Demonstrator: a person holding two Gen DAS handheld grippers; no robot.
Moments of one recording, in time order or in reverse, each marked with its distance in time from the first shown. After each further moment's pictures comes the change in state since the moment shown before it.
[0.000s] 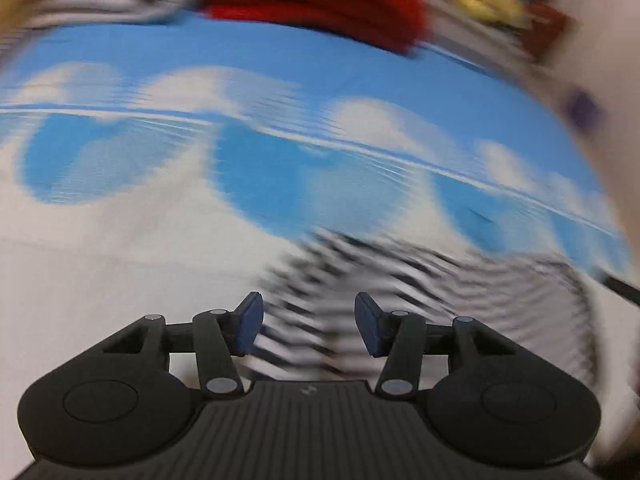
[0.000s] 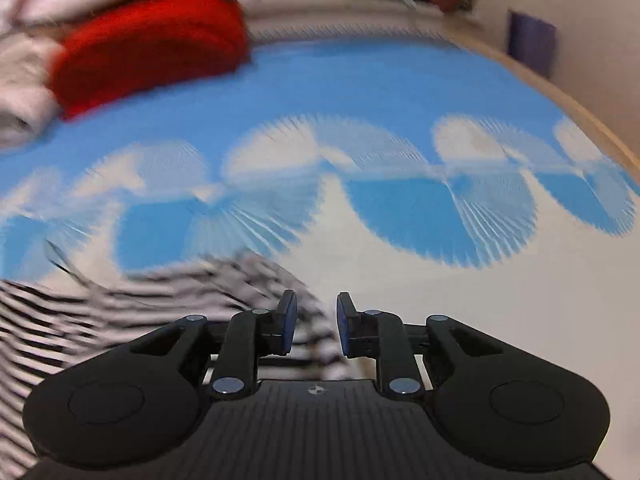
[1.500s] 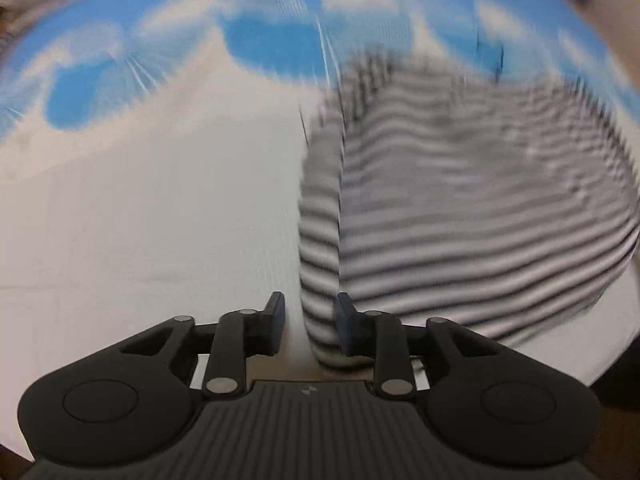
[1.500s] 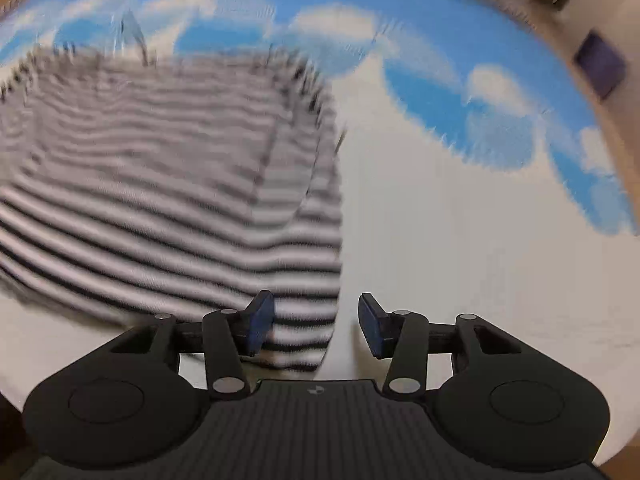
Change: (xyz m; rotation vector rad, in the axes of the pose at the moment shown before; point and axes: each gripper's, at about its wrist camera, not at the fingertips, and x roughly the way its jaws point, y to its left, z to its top) left arm -0.042 -0.005 -0.084 0.181 0.178 0.218; right arm -0.080 0.004 -0.070 -0.318 0.238 -0.146
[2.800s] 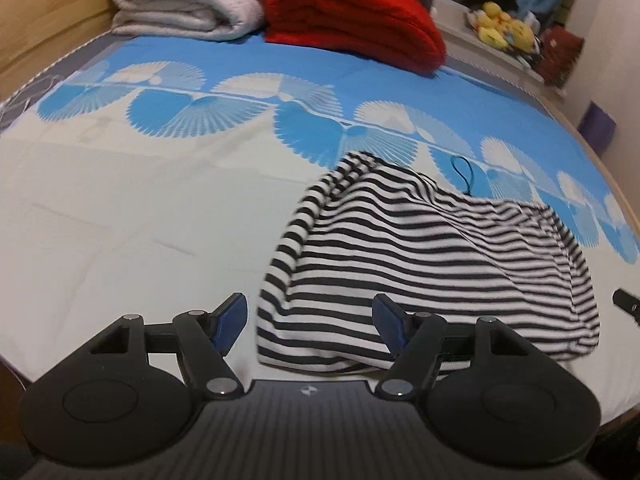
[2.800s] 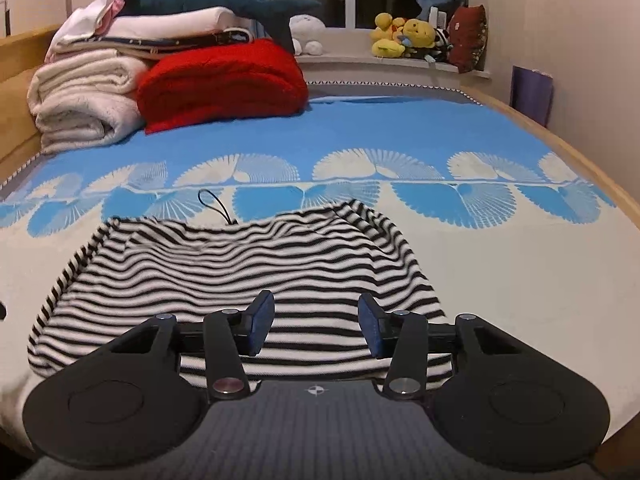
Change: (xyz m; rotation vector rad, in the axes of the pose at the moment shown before) left arm -0.076 -0.039 -0.065 -0.334 -0.299 0.013; right arm -0.081 0.101 -0.033 0.308 -0.341 0.042
